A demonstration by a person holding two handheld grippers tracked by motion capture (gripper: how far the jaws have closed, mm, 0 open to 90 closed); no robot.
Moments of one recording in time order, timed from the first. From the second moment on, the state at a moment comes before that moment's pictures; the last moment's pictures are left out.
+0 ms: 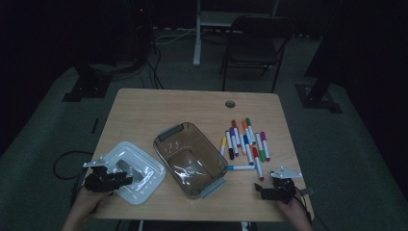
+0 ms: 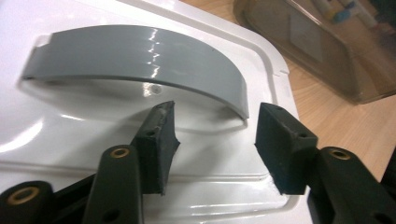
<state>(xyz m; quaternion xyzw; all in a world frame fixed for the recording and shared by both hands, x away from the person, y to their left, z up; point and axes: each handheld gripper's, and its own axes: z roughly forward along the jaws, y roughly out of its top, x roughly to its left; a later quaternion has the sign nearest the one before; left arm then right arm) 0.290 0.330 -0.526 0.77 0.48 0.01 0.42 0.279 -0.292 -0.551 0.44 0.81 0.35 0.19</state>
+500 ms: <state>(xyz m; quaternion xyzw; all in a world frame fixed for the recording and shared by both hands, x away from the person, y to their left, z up) 0.276 0.347 -0.521 0.75 0.52 0.12 0.39 0.277 -0.291 -0.551 0.43 0.81 0.35 0.18</state>
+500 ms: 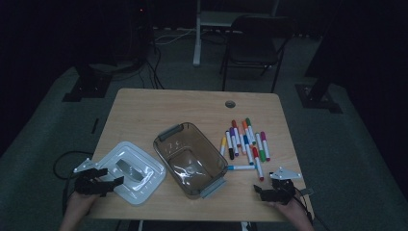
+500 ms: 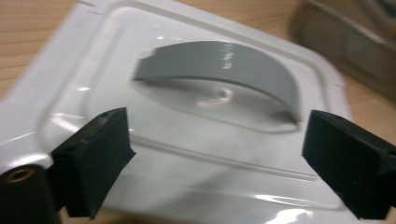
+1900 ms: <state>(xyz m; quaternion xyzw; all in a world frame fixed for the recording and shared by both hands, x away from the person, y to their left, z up) 0.271 0.347 -0.546 0.71 0.59 0.22 0.31 0.273 -0.300 -0.542 0.48 0.78 0.34 0.20</state>
